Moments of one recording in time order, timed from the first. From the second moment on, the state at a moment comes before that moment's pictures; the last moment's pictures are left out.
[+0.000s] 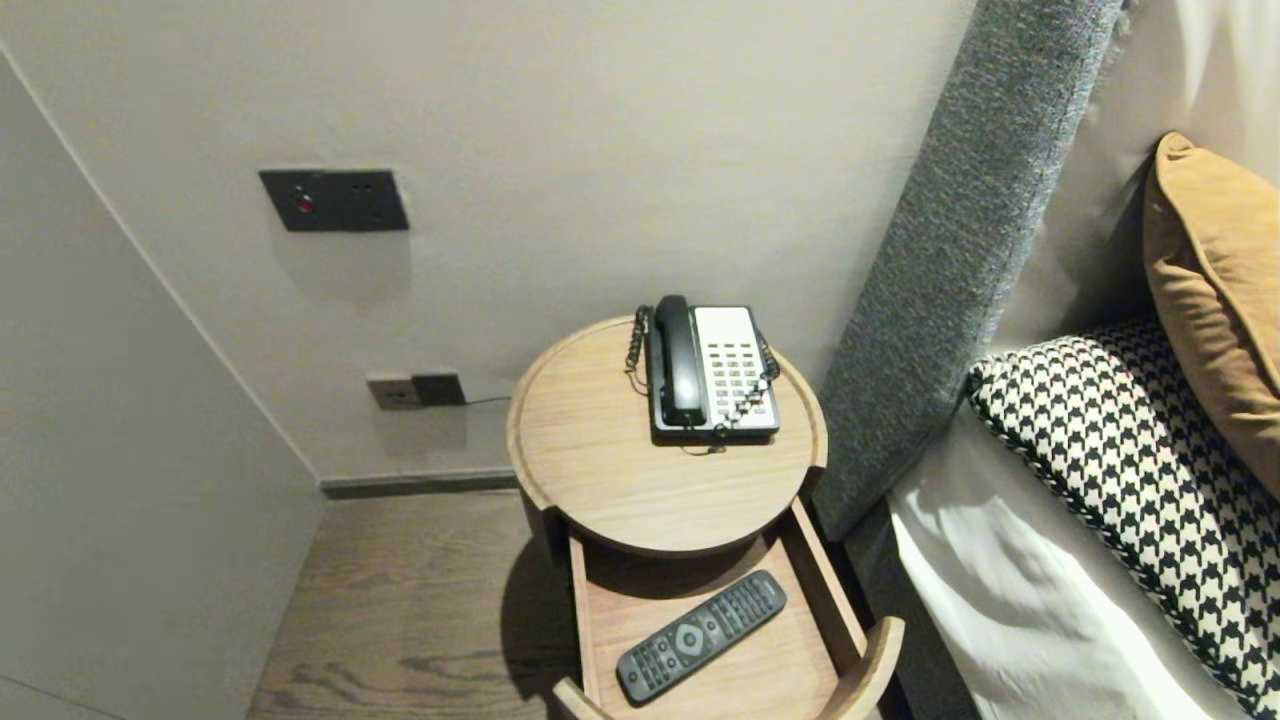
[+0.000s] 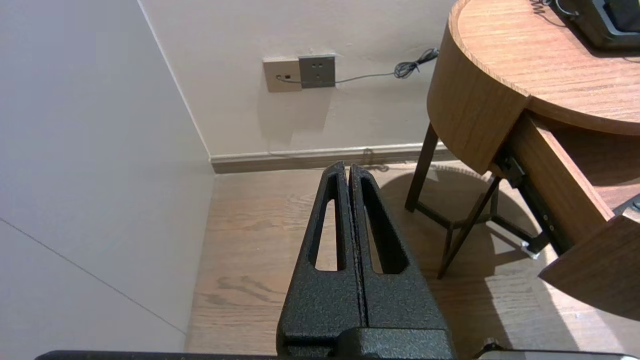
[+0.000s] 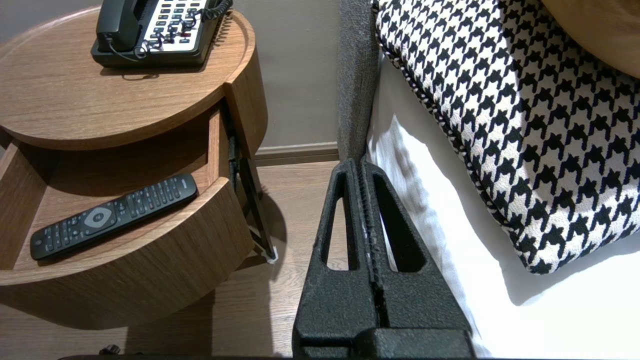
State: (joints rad) left arm 0.01 0.00 0.00 0.00 0.00 0.04; right arm 0.00 0.00 0.00 -0.10 -0.01 0.01
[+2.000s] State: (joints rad) left arm -0.37 1.20 -0.41 0.09 -0.16 0.03; right arm 0.00 0.00 0.00 -0.10 -0.01 0.01
